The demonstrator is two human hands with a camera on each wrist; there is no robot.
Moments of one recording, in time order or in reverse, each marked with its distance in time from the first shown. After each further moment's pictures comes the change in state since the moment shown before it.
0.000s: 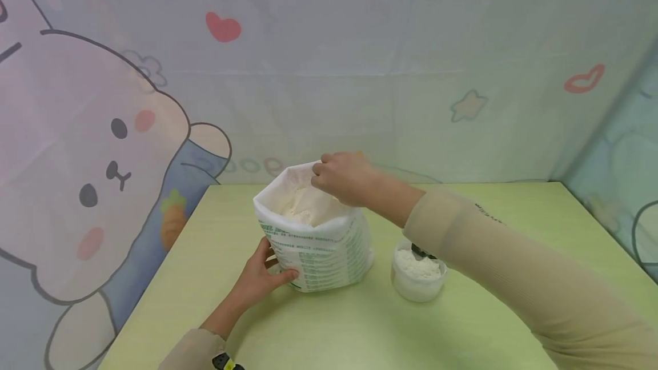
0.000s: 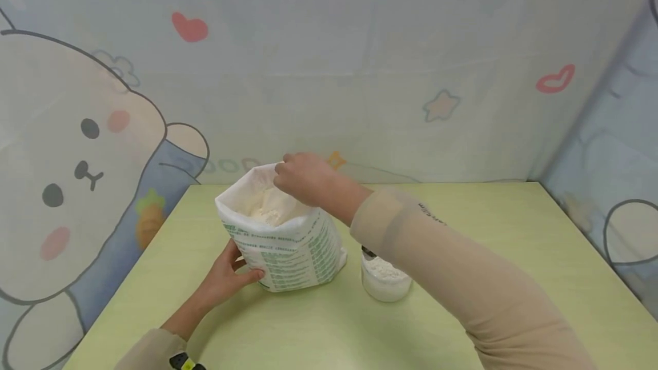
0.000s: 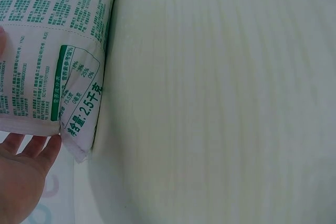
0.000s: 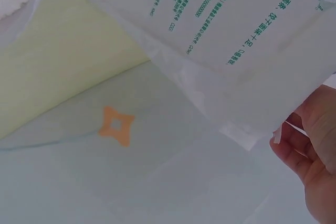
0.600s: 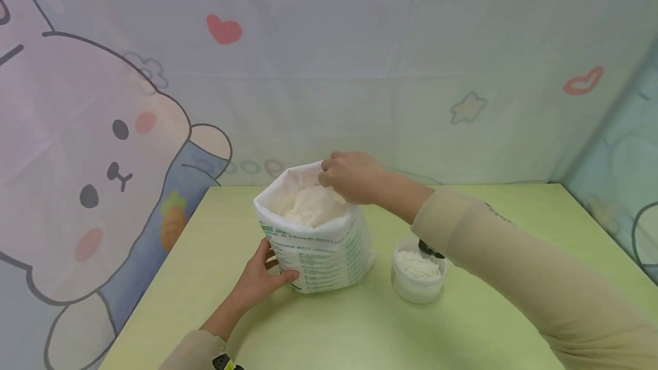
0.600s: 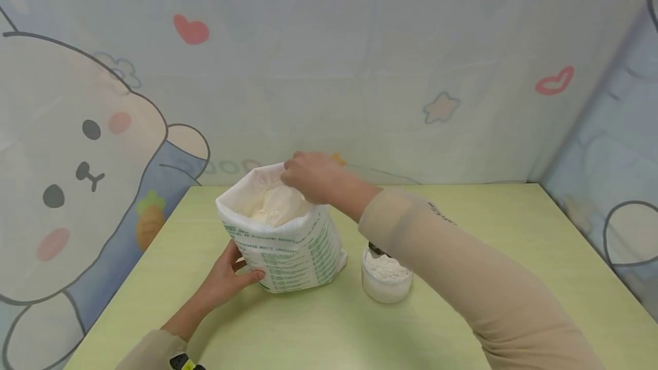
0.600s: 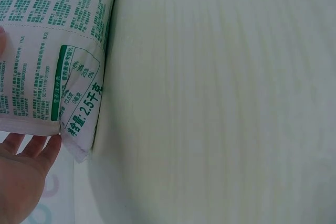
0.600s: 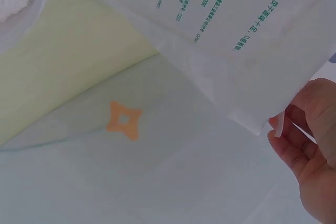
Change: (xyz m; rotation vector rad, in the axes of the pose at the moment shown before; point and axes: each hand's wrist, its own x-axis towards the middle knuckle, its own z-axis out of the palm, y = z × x) left_hand 0.003 -0.003 0.000 -0.011 -0.005 -0.017; right_hand -0.008 0.012 0.008 0.158 0.093 0.007
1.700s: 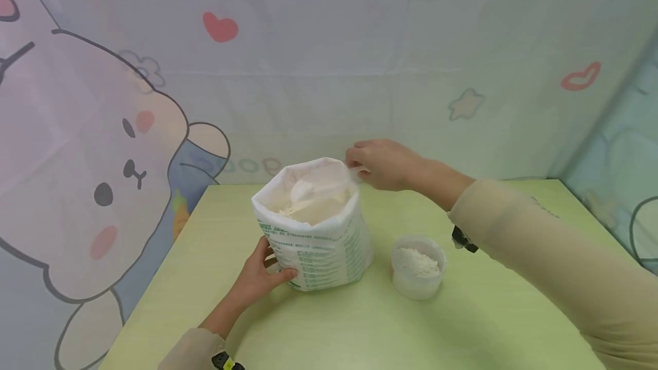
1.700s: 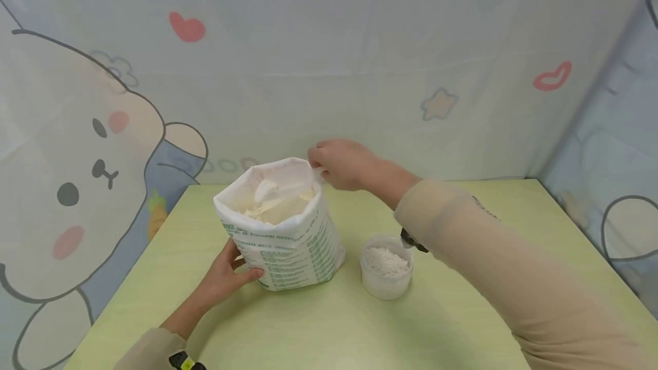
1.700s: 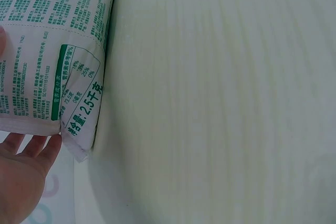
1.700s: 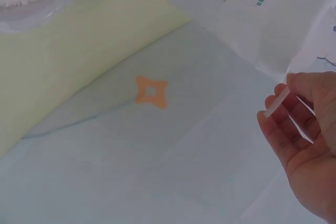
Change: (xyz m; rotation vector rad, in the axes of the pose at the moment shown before) left_hand -0.005 0.001 -0.006 0.005 -0.010 0.012; right_hand -0.037 0.030 -0.002 0.384 0.094 0.111
